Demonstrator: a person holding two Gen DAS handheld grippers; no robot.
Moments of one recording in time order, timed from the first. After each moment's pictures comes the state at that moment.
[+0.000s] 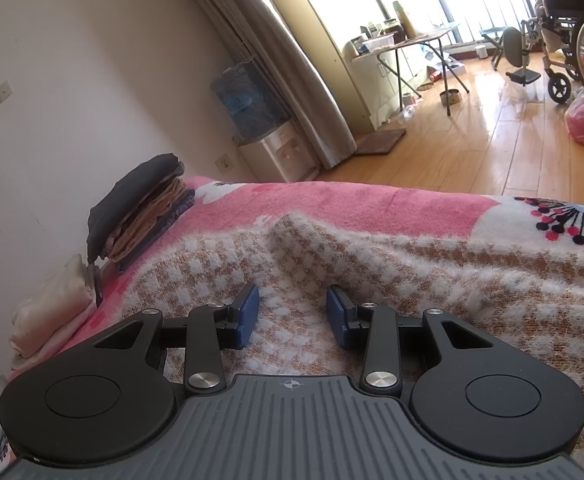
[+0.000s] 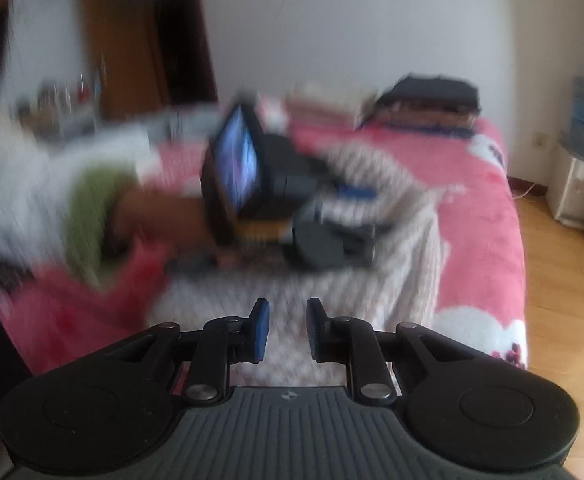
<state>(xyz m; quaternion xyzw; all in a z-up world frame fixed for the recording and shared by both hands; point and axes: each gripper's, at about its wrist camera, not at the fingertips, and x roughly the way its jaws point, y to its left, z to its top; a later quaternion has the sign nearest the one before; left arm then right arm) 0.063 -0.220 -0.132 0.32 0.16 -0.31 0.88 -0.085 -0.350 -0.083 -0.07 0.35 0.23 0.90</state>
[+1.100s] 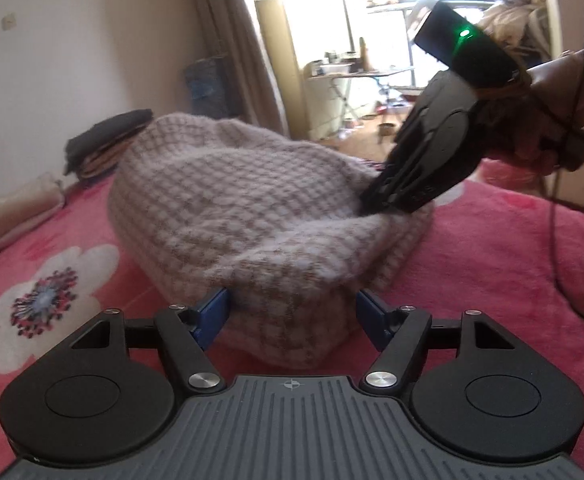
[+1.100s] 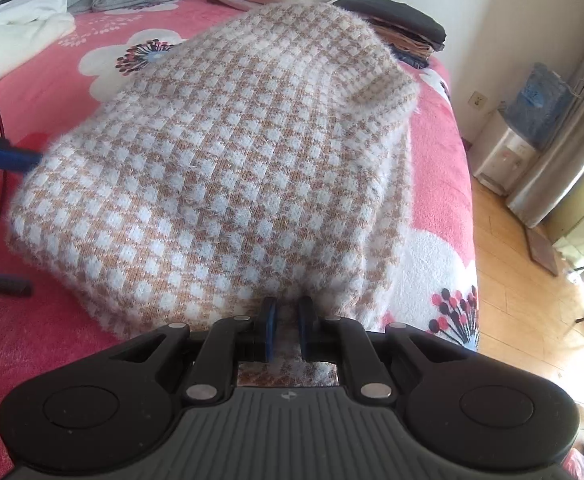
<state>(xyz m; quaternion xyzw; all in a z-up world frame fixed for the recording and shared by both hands) -0.085 -0.078 -0.150 0.21 0.20 -0.38 0.88 -0.066 -0.310 -0.145 -0.17 0.43 0.09 0.88</state>
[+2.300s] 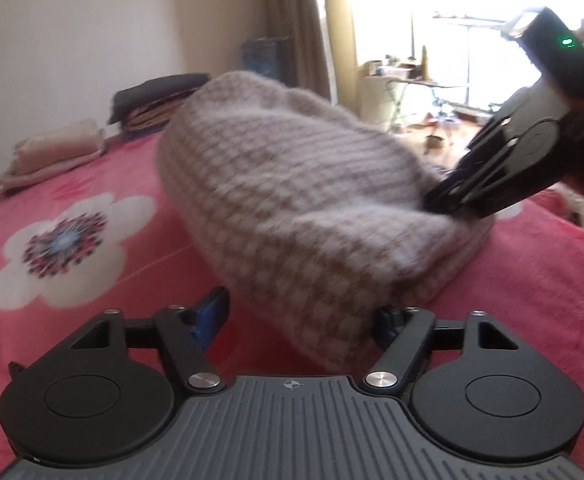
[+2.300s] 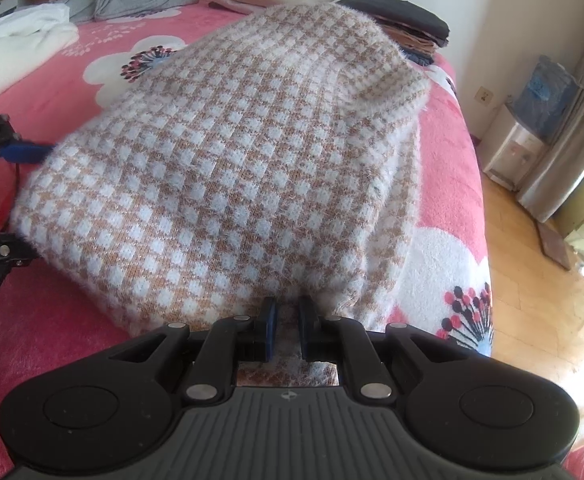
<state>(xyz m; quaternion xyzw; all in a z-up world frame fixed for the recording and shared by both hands) -0.059 -0.065 -0.163 0.14 0.24 -0.34 0.90 -0.064 -0.314 -0.147 -0.15 0.43 0.10 0.88</state>
